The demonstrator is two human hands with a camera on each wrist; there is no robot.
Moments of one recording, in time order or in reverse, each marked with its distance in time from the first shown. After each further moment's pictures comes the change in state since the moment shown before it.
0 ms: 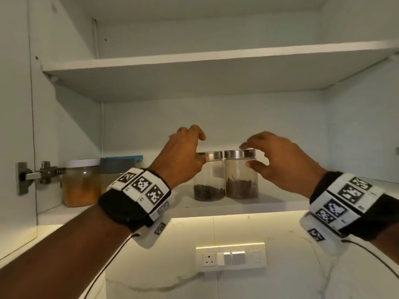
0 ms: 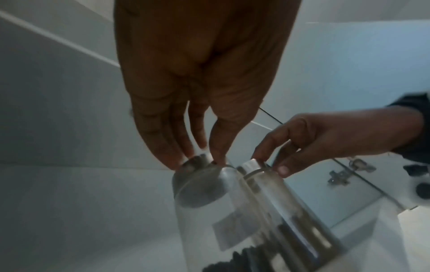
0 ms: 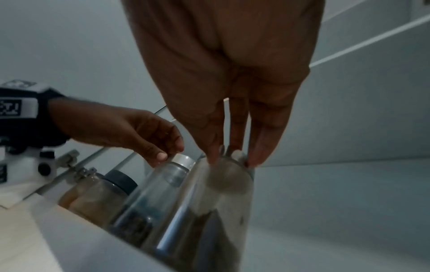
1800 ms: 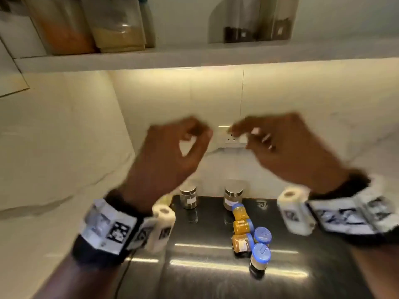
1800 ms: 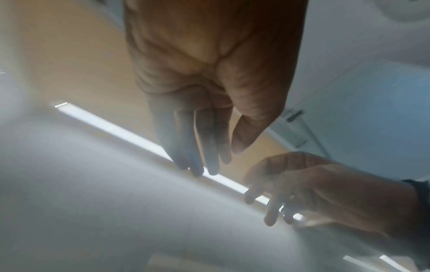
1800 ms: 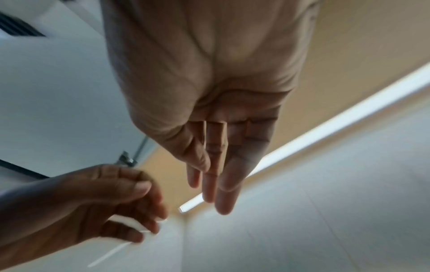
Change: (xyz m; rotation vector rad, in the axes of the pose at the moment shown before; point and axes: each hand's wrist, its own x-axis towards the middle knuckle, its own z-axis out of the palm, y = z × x) left_hand -0.224 -0.064 0.092 -0.335 -0.099 -0.178; right_hand -0.133 -0.068 0.167 0.485 -0.185 -0.079
